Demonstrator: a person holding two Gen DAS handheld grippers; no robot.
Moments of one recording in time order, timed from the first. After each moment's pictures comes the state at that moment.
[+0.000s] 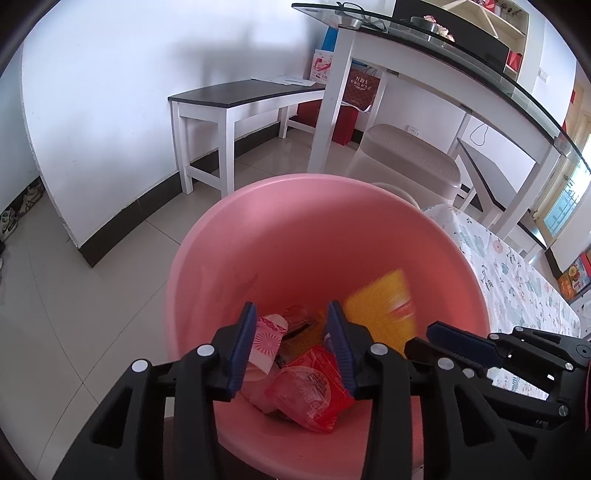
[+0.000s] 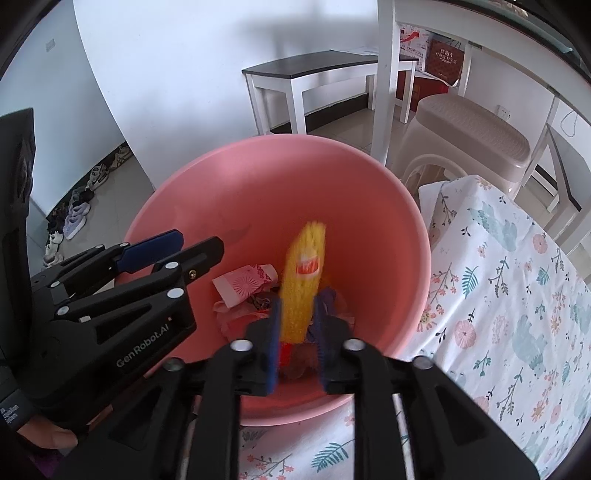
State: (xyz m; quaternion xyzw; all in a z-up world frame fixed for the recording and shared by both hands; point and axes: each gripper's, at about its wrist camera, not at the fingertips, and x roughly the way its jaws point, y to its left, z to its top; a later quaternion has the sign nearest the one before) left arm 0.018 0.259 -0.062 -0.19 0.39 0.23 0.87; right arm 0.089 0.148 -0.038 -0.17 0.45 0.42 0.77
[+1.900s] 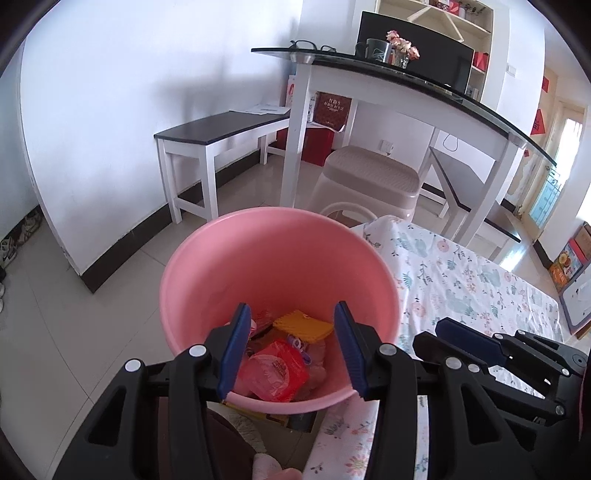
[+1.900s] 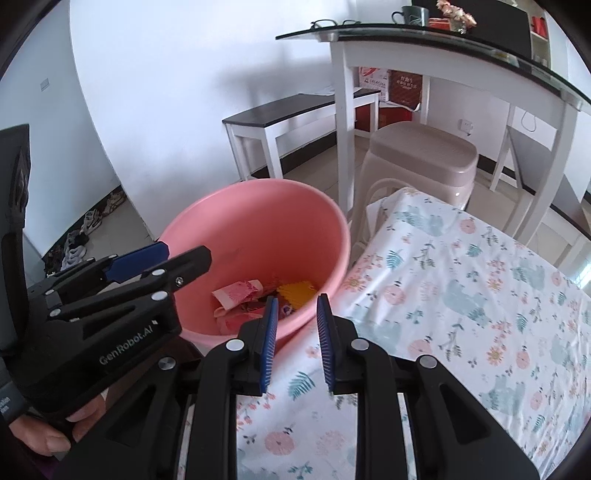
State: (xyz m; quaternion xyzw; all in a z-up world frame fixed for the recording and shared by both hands) left arm -0.011 0.191 -0.003 -0.15 0.35 0.22 0.90; right arm 0.058 0.068 0.009 -0.11 0.40 0.39 0.83
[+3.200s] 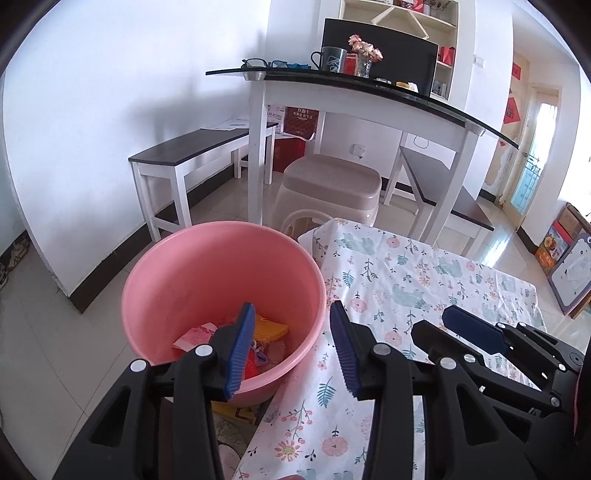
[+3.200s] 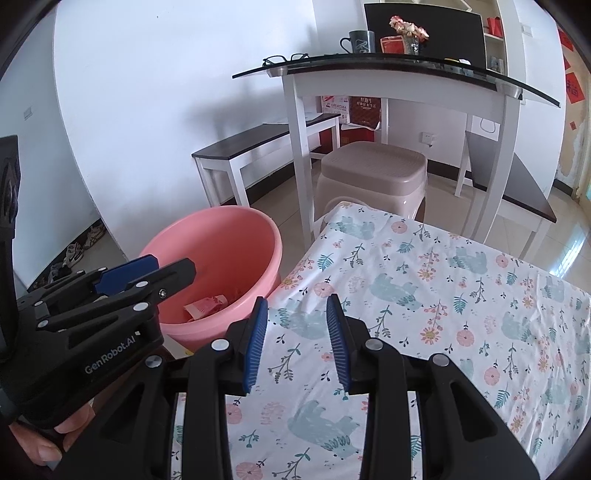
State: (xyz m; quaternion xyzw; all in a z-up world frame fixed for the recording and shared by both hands) left arm -0.008 0.132 0.020 -0.12 0.33 0.18 0.92; right arm 0.053 -0.001 0.024 -0.07 0.36 0.34 0.87
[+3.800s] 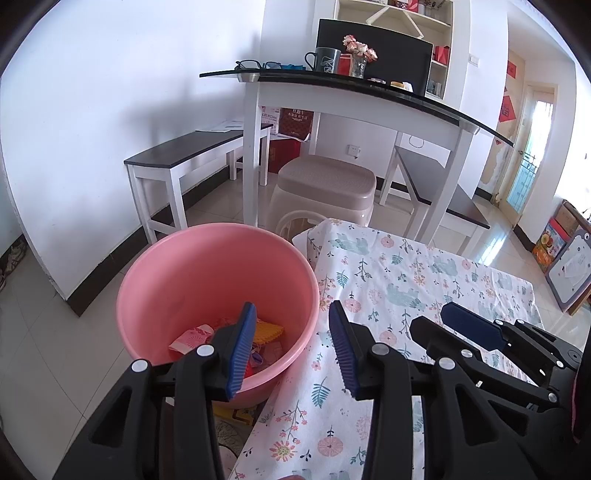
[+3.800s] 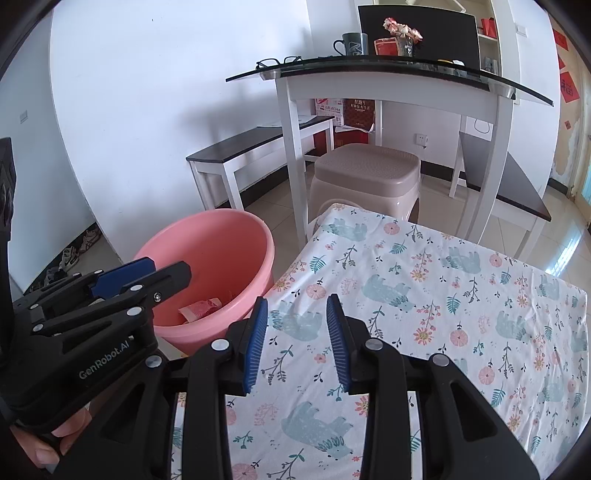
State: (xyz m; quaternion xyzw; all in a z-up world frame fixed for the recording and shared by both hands) left arm -0.005 0.128 0.021 -0.11 0.33 0.17 0.92; right arm 0.057 -0.005 0.024 -0.07 0.35 0.33 0.87
